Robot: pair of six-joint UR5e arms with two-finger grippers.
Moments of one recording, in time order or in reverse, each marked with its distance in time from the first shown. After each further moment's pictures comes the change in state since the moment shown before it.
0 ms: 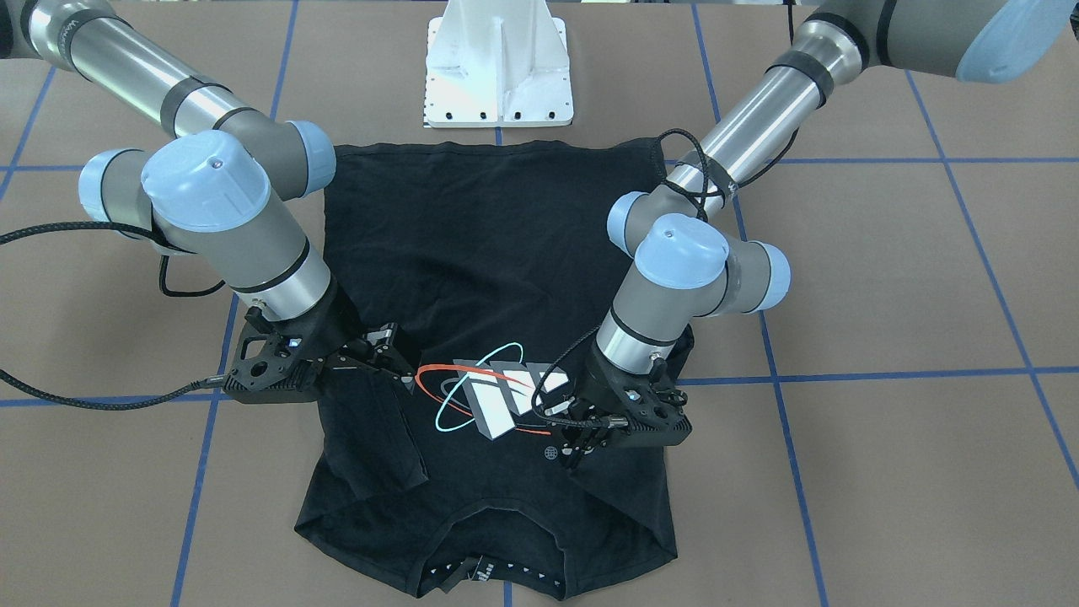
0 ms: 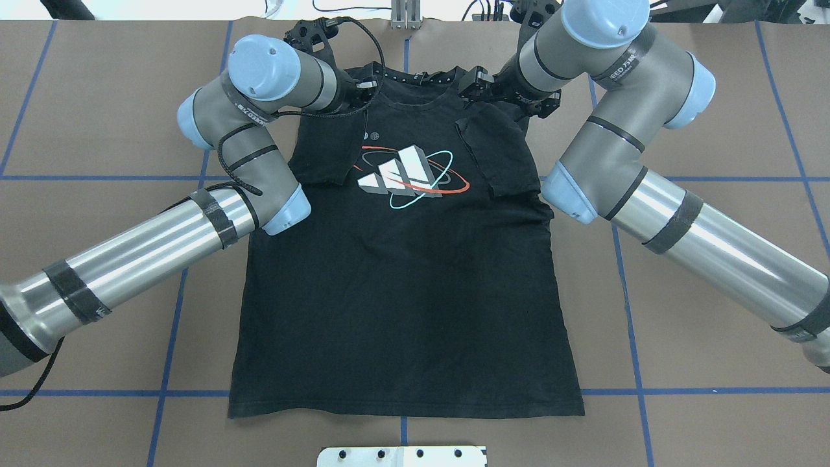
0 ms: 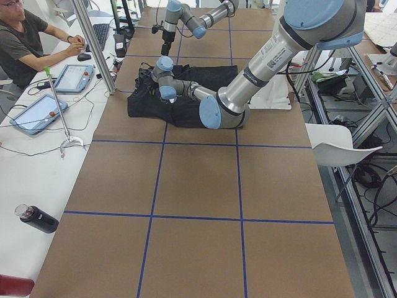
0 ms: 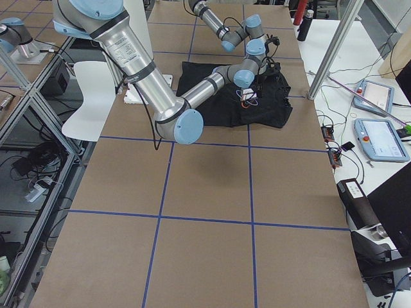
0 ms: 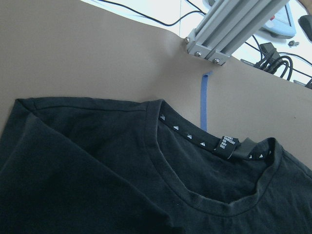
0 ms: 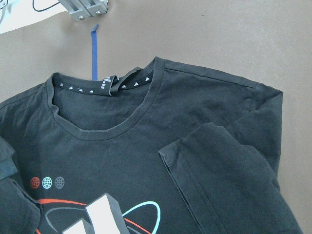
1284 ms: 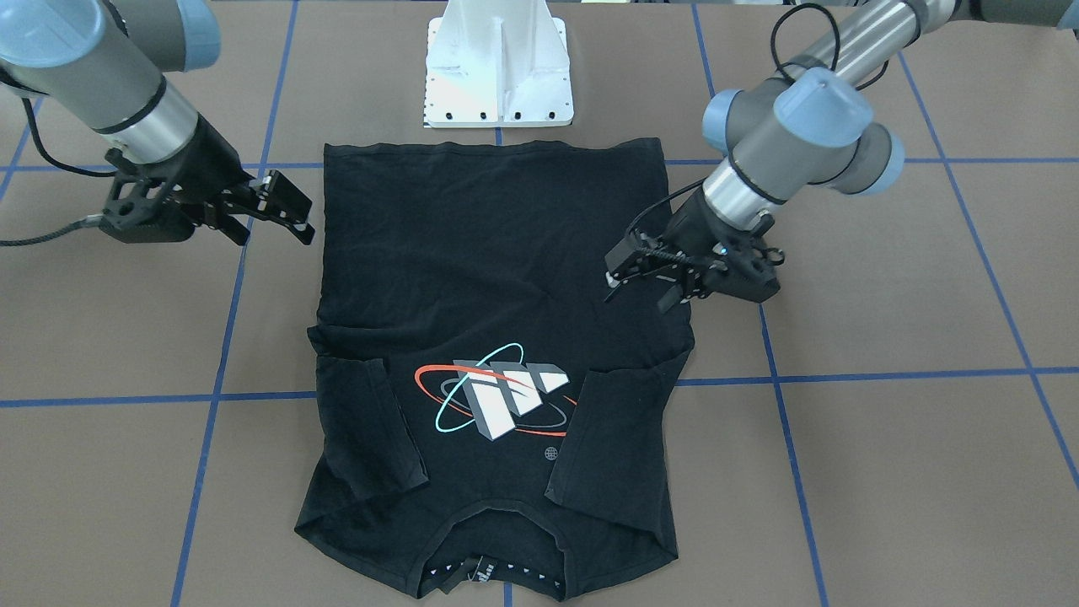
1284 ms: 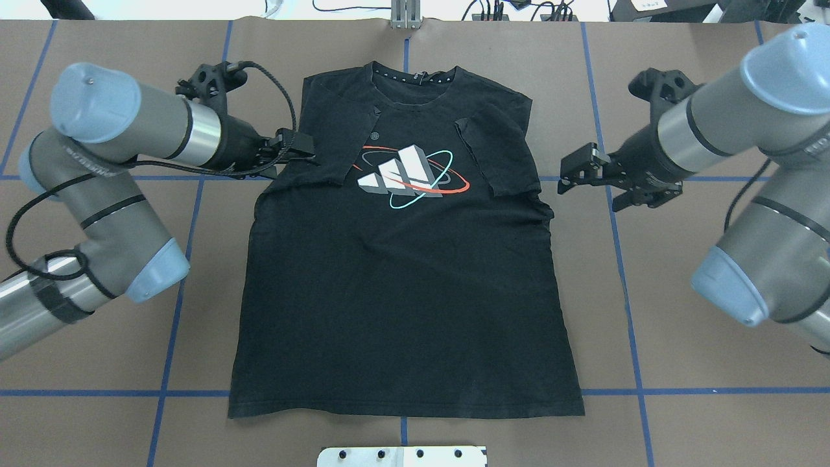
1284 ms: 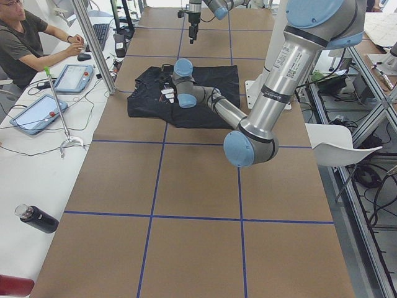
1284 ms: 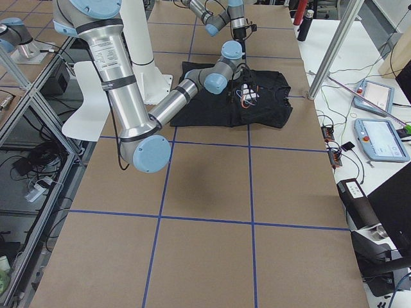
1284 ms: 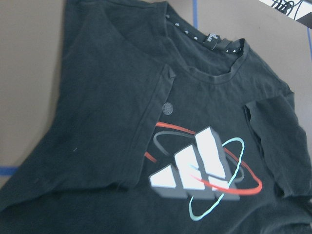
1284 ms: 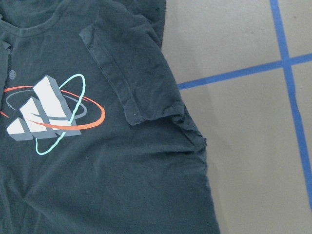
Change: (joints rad) left arm -0.023 0.486 -0.691 0.134 -0.285 0.013; right arm 0.008 -0.480 0.562 -0.164 0.210 0.046
